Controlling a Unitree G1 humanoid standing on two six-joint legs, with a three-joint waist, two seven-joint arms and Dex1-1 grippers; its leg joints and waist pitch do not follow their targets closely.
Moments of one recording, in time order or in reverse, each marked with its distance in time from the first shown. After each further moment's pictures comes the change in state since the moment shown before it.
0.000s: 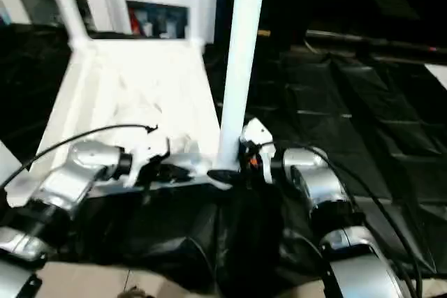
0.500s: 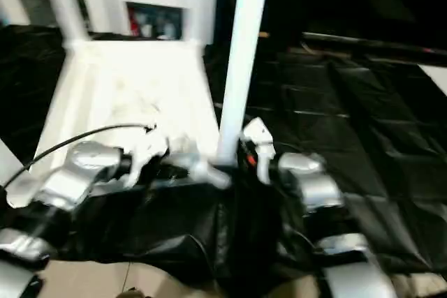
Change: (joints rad) left arm -0.018 -0.073 0.037 0.044 0.035 0.049 0.182; right arm 0.029 0.122 -0.094 0.010 -0.004 0.021 -0.340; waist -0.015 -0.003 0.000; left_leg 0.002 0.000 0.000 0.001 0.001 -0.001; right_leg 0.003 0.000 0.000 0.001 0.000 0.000
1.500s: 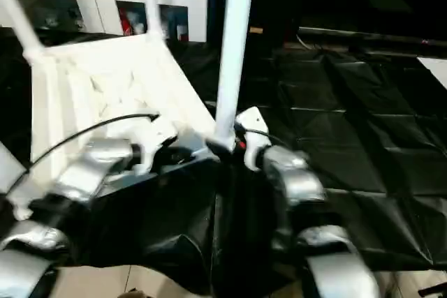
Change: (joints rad) left arm -0.022 0.022 0.017 0.030 -0.005 -0.034 -0.036; right arm -0.029 -0.044 0.043 0.007 -0.029 -0.064 0.067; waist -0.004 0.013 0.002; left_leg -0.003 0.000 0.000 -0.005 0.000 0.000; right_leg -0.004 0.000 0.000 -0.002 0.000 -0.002
